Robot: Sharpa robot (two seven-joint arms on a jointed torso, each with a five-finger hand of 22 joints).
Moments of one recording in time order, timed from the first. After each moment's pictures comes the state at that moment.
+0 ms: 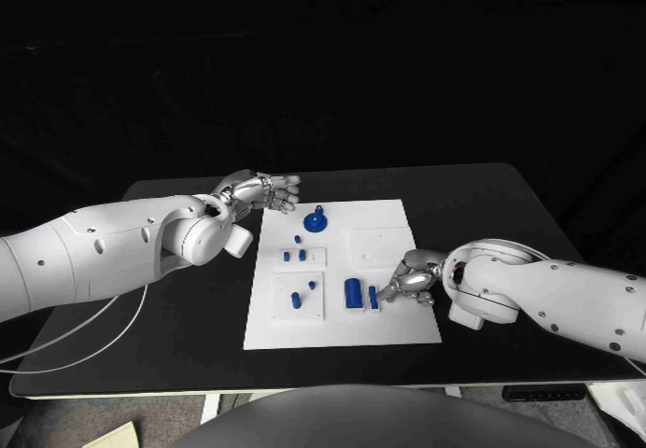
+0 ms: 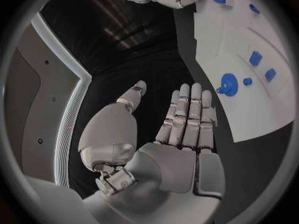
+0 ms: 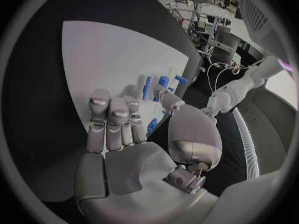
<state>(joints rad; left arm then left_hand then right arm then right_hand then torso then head) 1.19 -0.83 -0.17 1.35 -0.18 -0.22 0.23 0.87 -0.12 0.39 -0.14 0.11 0.80 0.18 0.33 0.47 1.13 0.14 0.07 0.17 0.87 0.15 0.43 0.44 0.05 0.63 0.04 0.46 1.31 1.12 -0.76 -0.19 1.52 -1.00 -0.01 -0.42 0.78 -0.18 0.59 -0.14 0.09 1.01 0.08 0.22 0.60 1.17 -0.01 1.07 1.18 1.31 -0.12 1.21 0.99 0.23 1.22 -0.05 1.02 1.31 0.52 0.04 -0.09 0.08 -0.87</state>
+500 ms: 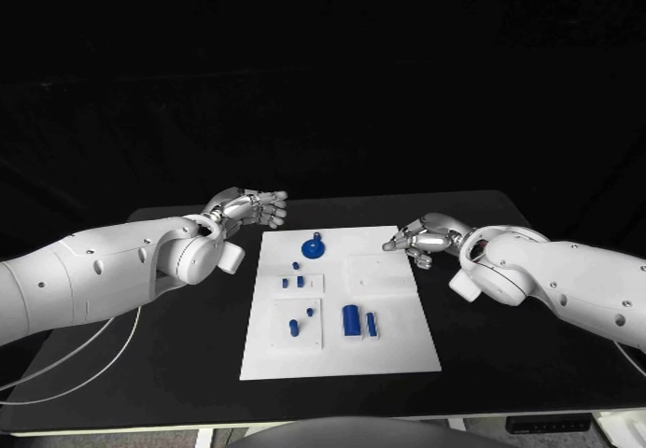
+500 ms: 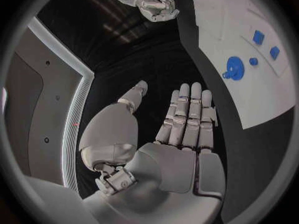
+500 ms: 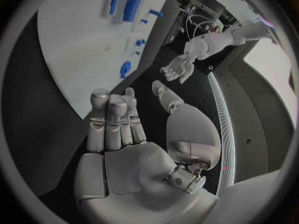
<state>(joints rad) 1.19 -0.83 -0.17 1.29 -0.15 -0.24 0.29 0.89 -0.09 0.39 -0.16 0.11 0.81 0.17 0.34 0.46 1.14 0.13 0.08 0.17 0.90 0.13 0.43 0.46 0.05 0.63 0.04 0.45 1.31 1.18 -0.74 -0.13 1.32 -0.76 -0.17 -0.05 0.81 -0.13 0.51 -0.23 0.17 0.94 0.12 0.21 0.62 1.10 0.01 1.03 1.16 1.24 -0.10 1.15 0.97 0.23 1.15 -0.05 0.96 1.30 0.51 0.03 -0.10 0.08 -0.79</state>
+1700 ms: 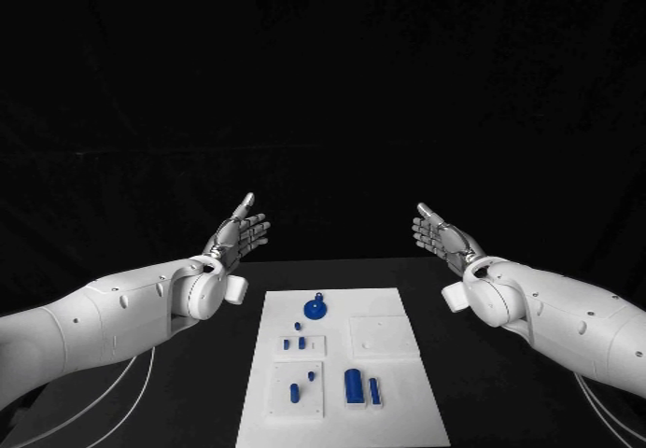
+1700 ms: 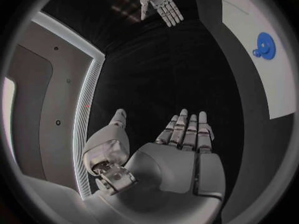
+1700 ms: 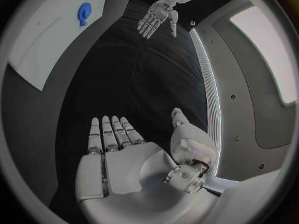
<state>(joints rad) 1.18 -0.72 -0.13 1.09 0.02 -0.21 0.39 0.21 -0.01 0.09 -0.05 0.03 0.19 0.04 0.08 0.11 0.36 0.03 0.02 0.03 0.19 0.03 0.08 0.11 0.01 0.14 0.01 0.09 0.81 1.13 -0.58 0.01 0.96 -0.38 -0.20 0.24 0.21 -0.01 0.11 -0.07 0.06 0.20 0.04 0.05 0.13 0.23 0.04 0.06 0.05 0.20 0.04 0.09 0.10 0.05 0.15 0.05 0.08 0.23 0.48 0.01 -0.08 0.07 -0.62</state>
